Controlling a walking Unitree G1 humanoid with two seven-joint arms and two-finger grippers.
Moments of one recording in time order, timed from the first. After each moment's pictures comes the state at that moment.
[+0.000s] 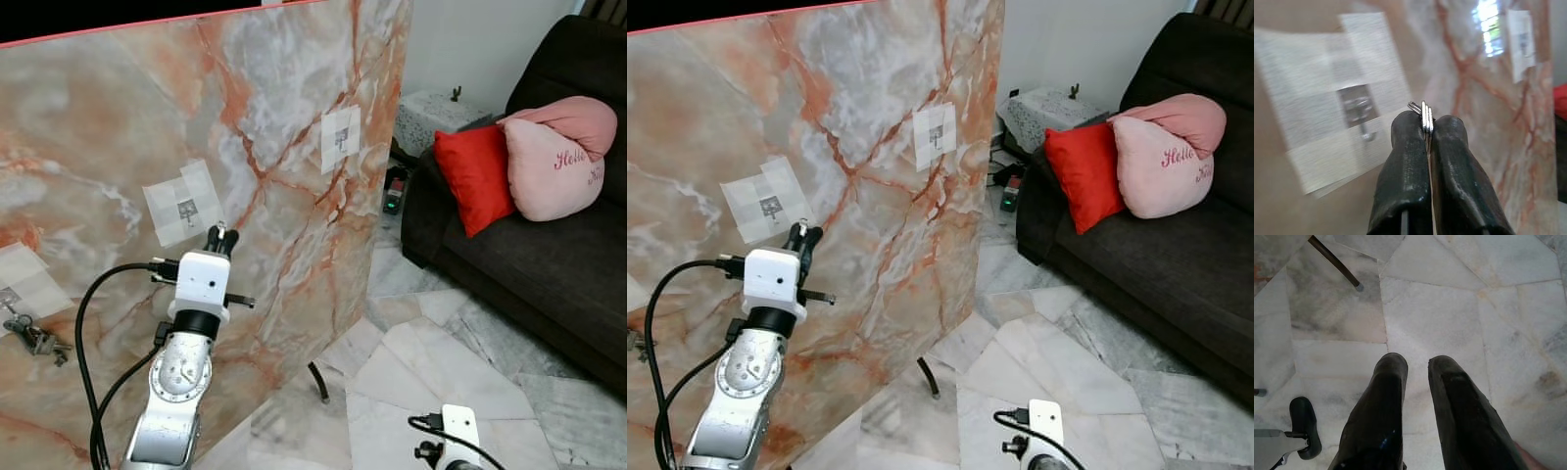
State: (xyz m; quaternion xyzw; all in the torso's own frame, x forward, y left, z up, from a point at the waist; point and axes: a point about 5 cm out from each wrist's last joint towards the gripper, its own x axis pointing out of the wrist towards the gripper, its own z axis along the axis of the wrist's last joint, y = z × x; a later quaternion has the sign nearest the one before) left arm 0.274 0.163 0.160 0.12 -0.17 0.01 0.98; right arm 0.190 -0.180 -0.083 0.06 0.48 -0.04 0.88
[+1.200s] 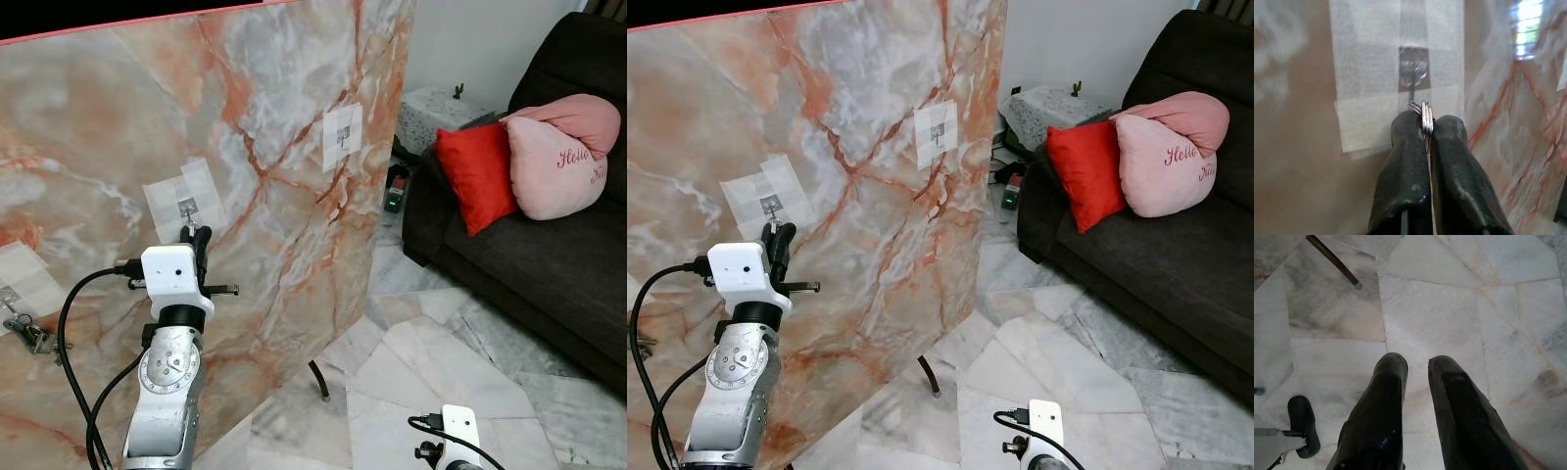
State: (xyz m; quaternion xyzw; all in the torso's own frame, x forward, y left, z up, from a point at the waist) left arm 0.279 0.174 0.157 0.01 -0.13 0.07 0.99; right arm 0.190 -0.181 -0.083 0.06 0.48 -0.04 0.88
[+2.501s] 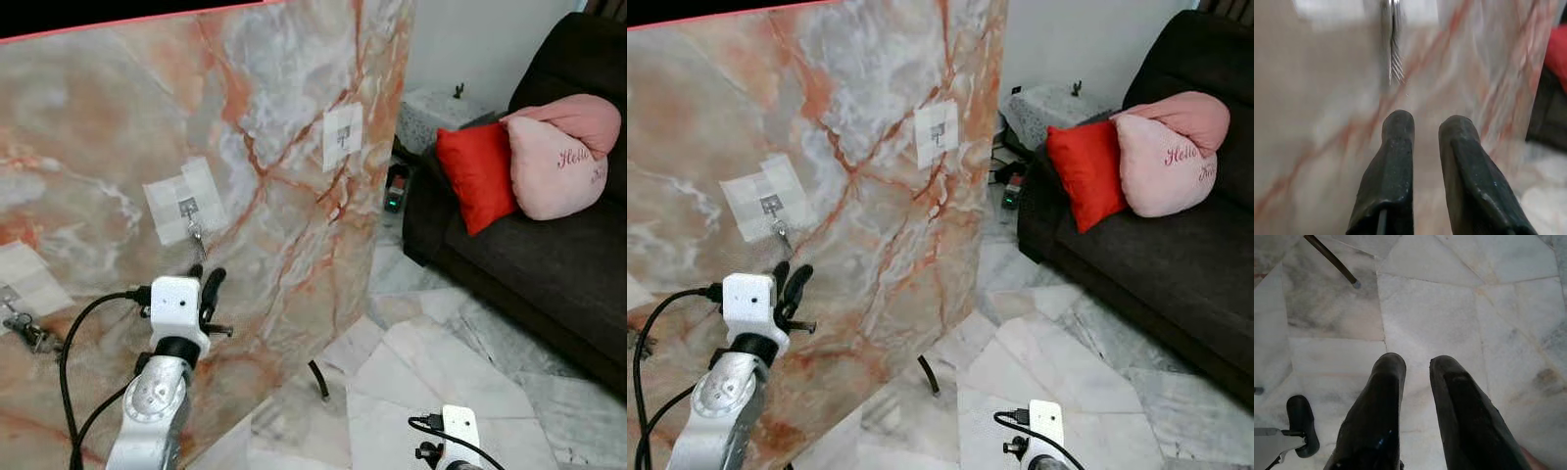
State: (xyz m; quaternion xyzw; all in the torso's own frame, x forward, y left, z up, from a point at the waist) left arm 0.251 0.192 0.114 0.08 -0.02 -0.03 1.00; right arm 0.189 -0.181 -0.083 0.06 0.48 -0.04 0.88
